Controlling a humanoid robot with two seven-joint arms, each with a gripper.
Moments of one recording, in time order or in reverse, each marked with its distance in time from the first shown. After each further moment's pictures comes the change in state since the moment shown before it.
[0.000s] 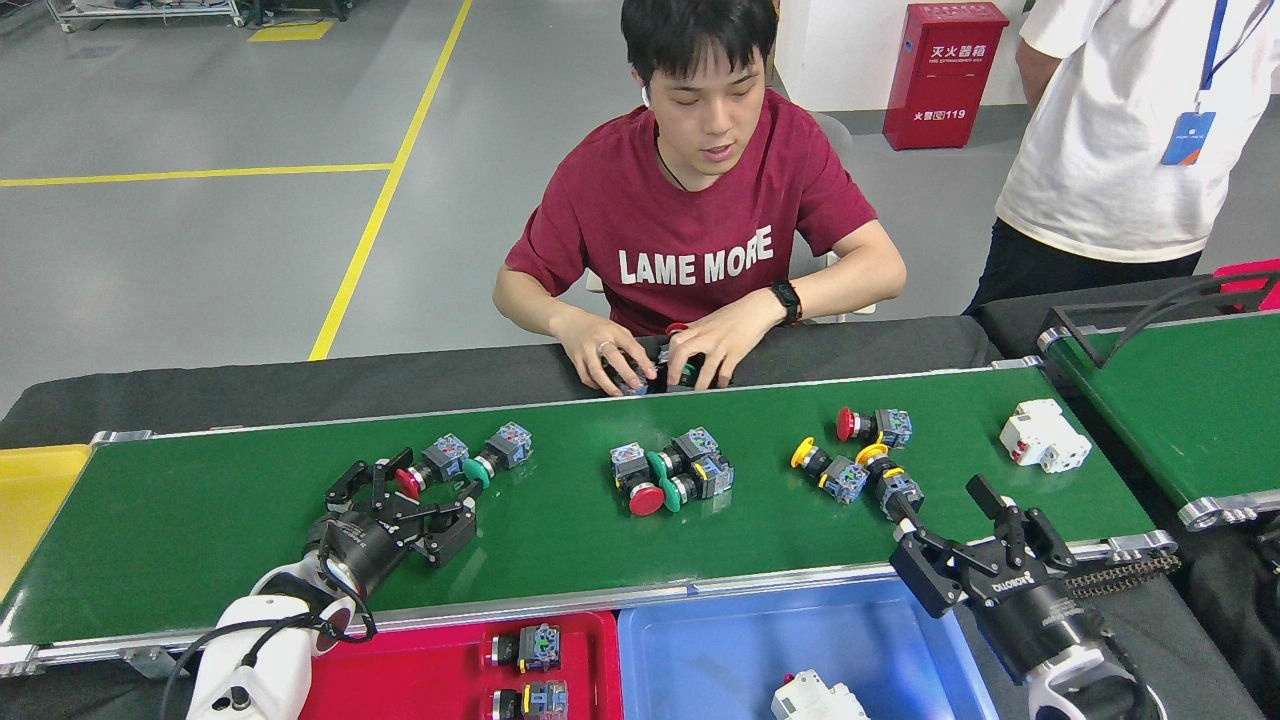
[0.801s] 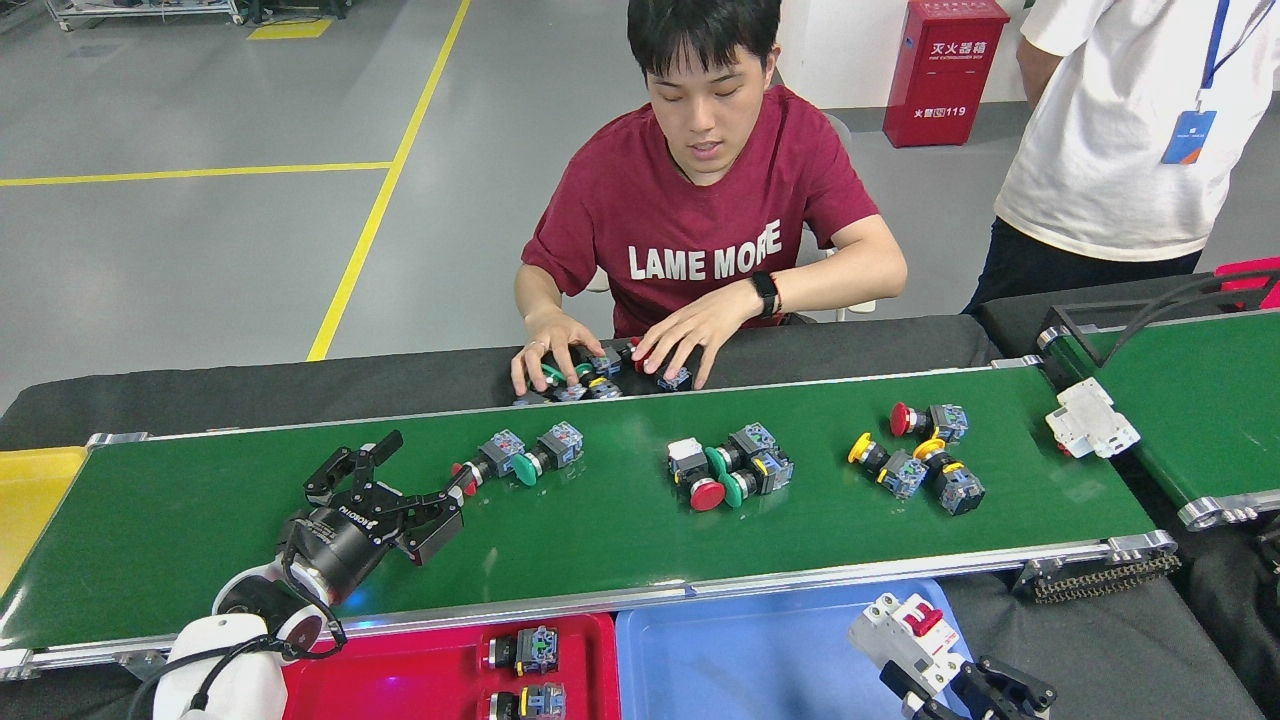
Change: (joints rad) left arm 0.119 0.004 0.075 -0.263 0.069 -0.095 -0.075; right arm 0.345 -0.053 -0.067 -0.206 -0.102 -0.510 -0.012
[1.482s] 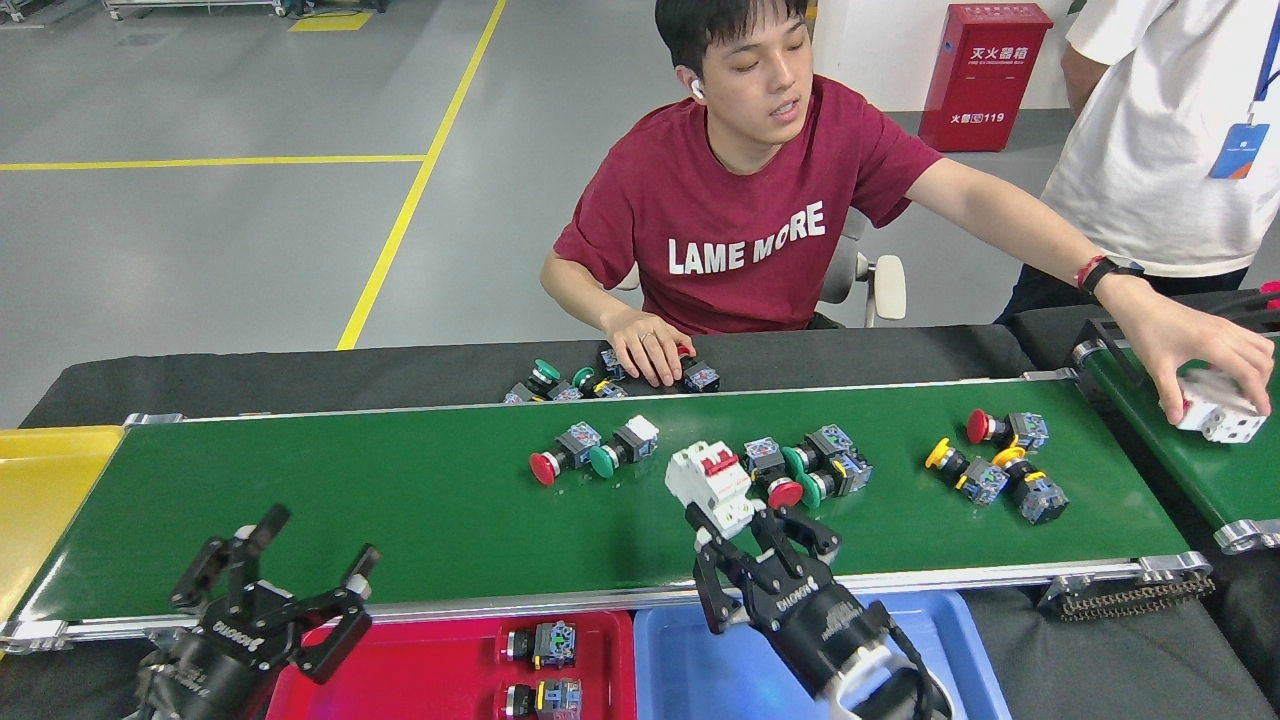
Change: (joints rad) left arm 0.378 0.000 0.178 -0.535 0.143 -0.131 -0.037; right arm -0.266 -0.008 0.472 0.006 0.127 0.482 -0.002
